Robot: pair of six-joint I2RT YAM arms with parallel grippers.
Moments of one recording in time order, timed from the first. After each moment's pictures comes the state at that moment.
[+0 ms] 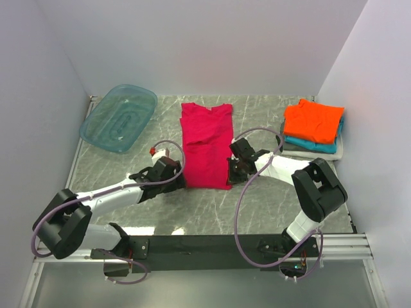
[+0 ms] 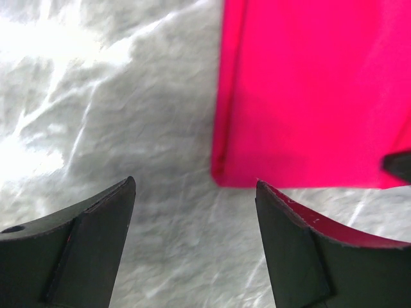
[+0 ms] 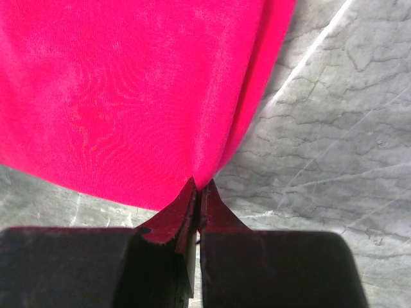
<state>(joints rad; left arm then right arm) -0.71 1.29 0.59 -0.18 -0.24 -0.88 0.56 1.64 0.88 -0.37 -0.12 0.54</state>
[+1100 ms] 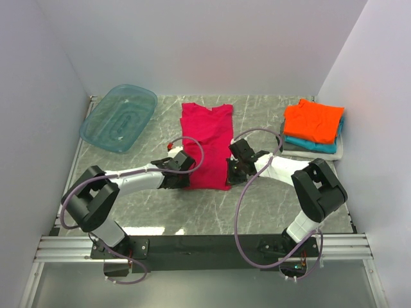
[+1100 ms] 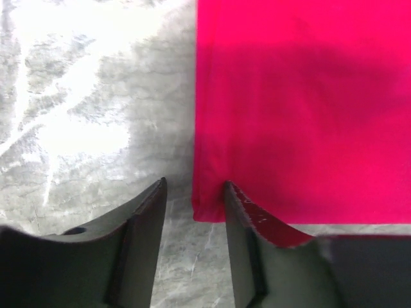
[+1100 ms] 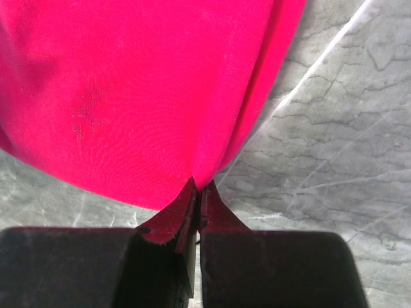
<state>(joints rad) -0.76 1.58 0.83 -0.35 -0.29 -0.81 0.57 1.64 0.87 -0.35 -0.13 0.54</state>
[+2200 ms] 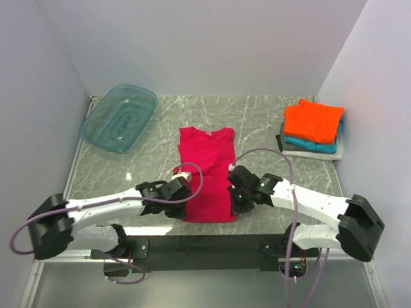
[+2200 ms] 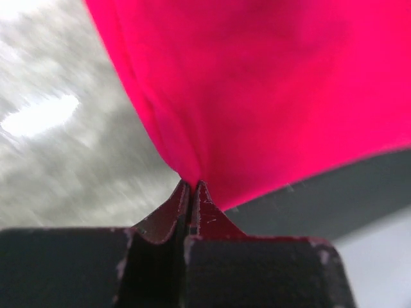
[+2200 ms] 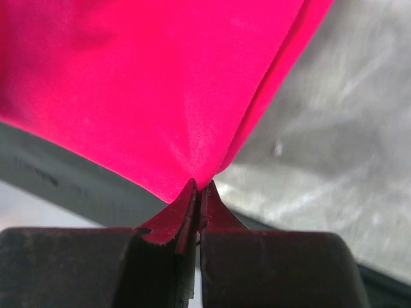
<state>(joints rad) -1.04 1.23 0.67 -0.54 -0.08 -0.87 0.87 1.23 0.71 -0.66 -0.09 0.67</state>
